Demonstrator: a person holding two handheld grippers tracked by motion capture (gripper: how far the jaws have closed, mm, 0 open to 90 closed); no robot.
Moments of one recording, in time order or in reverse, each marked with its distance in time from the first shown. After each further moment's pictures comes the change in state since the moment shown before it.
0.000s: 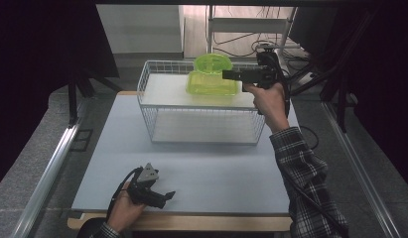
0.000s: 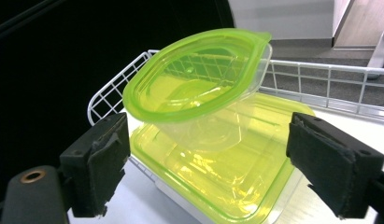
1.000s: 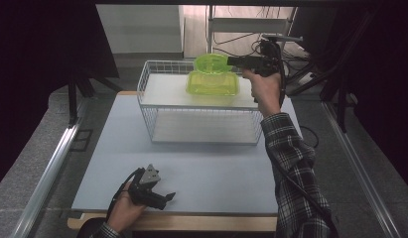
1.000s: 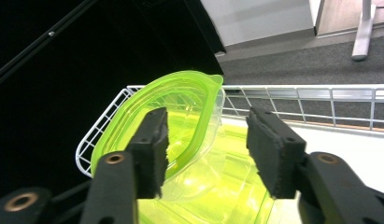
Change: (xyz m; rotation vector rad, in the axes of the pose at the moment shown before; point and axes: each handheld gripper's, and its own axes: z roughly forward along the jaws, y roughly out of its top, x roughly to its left) left arm -0.003 -0.001 0.003 0.024 0.021 0.038; right arm -0.020 0.023 0.012 -0.048 -0.048 0.184
